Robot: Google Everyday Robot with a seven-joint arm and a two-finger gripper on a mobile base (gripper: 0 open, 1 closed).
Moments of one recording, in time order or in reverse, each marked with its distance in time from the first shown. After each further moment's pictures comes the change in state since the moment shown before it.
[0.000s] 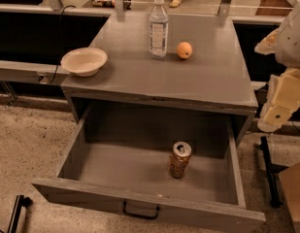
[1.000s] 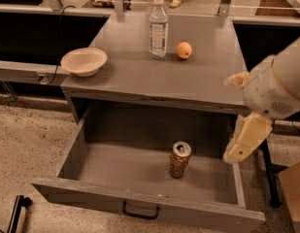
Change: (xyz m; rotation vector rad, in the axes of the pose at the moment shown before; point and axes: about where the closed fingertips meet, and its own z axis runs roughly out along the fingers) arm -0.027 0.036 0.072 -0.043 -0.197 -0.026
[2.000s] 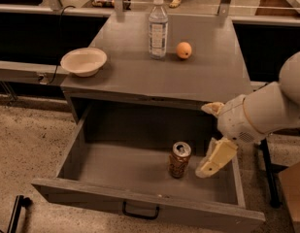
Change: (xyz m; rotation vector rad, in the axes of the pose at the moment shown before) arm -0.001 0.018 0.098 -0.072 -0.196 0.052
